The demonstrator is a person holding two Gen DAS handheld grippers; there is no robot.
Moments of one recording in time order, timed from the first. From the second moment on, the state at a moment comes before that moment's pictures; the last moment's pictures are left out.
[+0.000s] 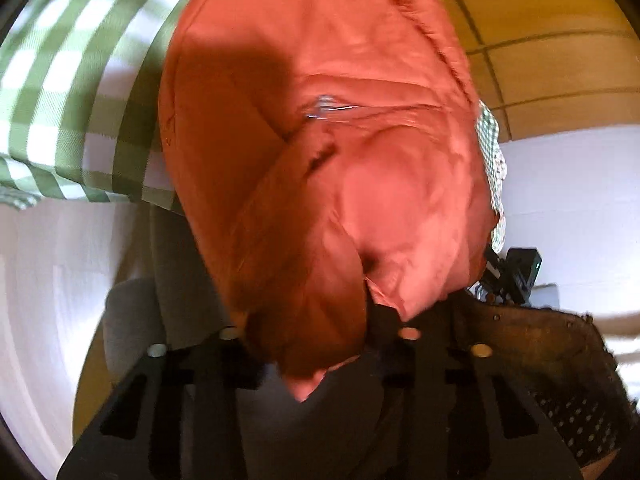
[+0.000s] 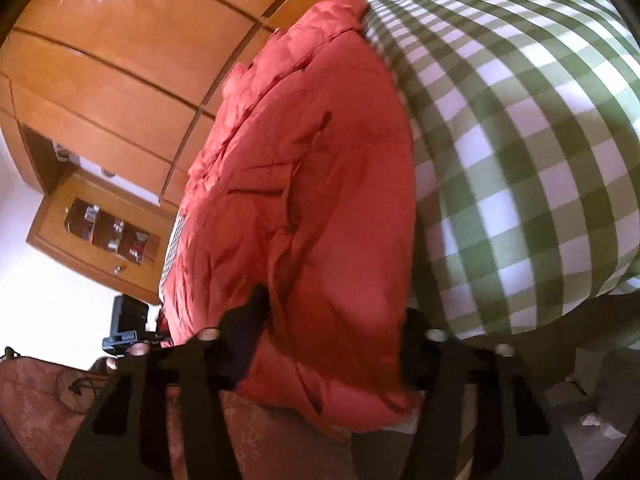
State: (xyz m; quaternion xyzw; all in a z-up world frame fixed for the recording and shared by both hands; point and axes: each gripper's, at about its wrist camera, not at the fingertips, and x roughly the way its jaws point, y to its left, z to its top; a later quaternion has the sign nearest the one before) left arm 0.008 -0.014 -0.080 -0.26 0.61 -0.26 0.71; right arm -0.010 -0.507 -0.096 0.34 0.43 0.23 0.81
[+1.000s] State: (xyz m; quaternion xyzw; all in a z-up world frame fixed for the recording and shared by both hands) left arm -0.056 0.053 0.095 -0.47 0.24 -0.39 0.75; right arm -0.010 -0.501 0.051 0.52 0.16 0.47 0.70
